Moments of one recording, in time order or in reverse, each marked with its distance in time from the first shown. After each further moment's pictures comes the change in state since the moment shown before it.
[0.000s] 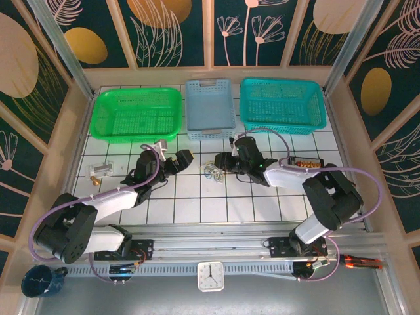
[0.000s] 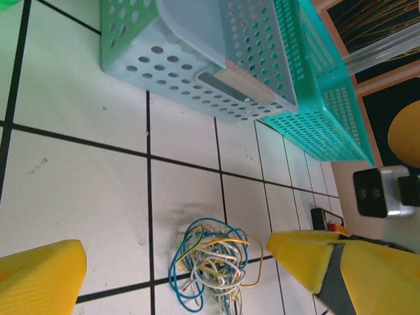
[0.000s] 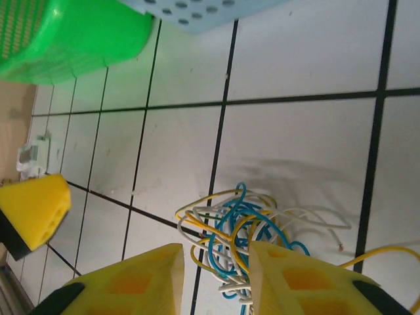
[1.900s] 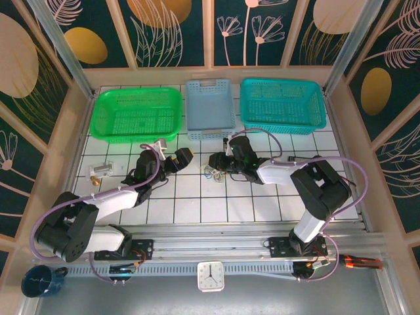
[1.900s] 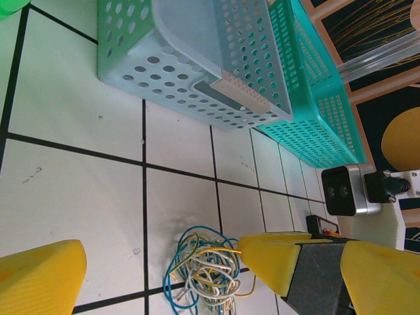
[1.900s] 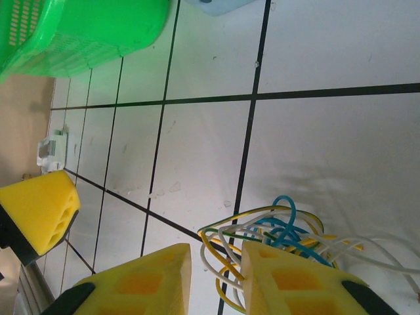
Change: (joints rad) left arm 0.000 0.012 0.000 0.029 -0.011 -0.014; right arm 0.011 0.101 0.039 0.096 -0.056 0.039
